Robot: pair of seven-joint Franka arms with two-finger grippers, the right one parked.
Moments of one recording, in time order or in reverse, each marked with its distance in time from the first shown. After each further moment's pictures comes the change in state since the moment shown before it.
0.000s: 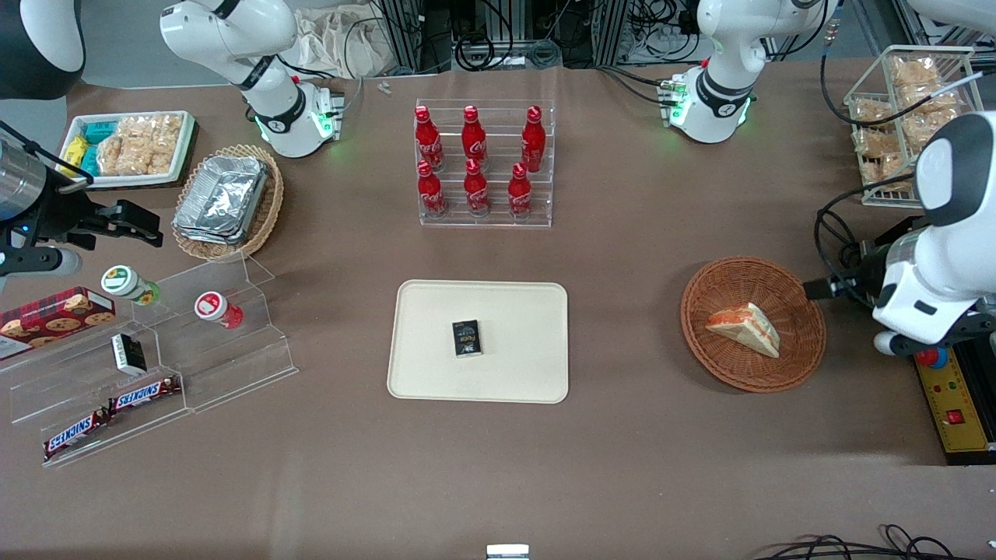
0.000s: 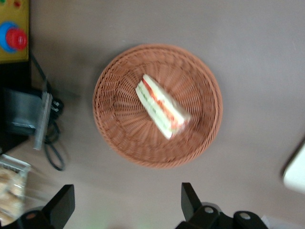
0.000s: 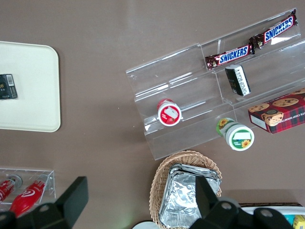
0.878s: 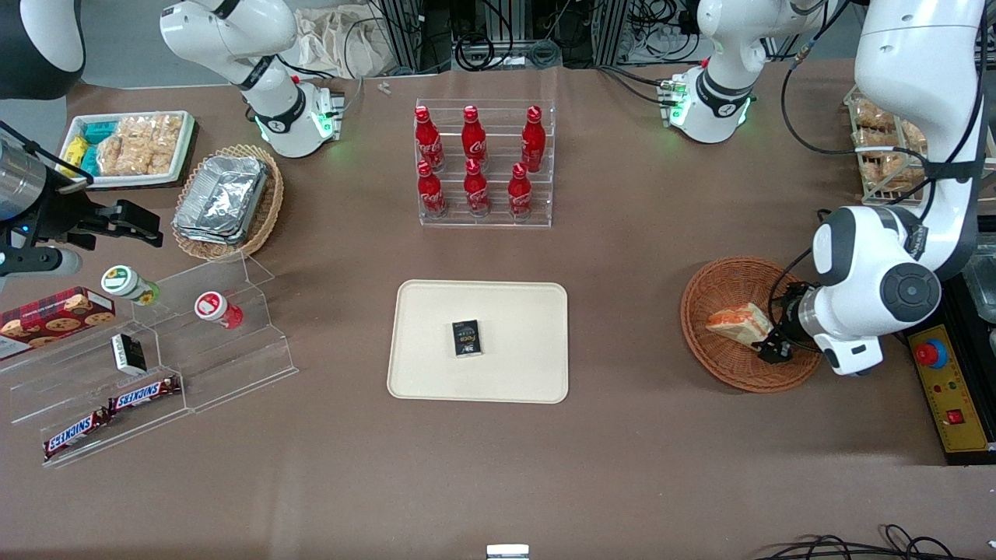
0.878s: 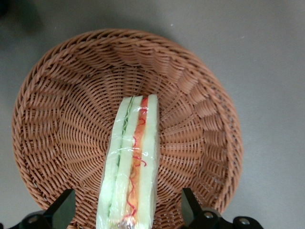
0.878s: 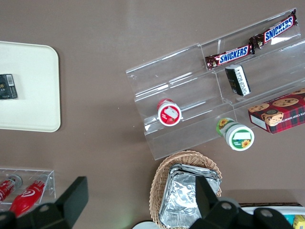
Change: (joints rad) arm 0.009 0.123 0.003 -0.320 0.002 0.484 -0.729
